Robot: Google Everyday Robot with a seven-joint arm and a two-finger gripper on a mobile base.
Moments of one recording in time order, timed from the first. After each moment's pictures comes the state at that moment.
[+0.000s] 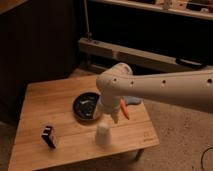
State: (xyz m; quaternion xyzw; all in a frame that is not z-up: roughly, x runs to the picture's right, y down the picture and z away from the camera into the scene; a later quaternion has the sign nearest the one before) arm -0.008 0.134 0.657 -0.26 0.21 0.75 0.58
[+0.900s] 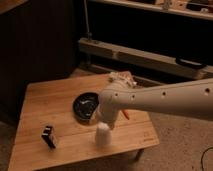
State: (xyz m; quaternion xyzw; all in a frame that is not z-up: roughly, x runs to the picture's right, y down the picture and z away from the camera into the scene) arm -0.024 0.169 0.696 -0.26 0.20 0.75 0.58
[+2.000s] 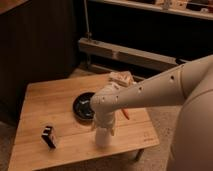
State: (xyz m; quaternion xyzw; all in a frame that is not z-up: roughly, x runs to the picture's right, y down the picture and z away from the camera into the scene) arm -0.021 0.197 0.714 -0.24 0.25 0.74 0.57
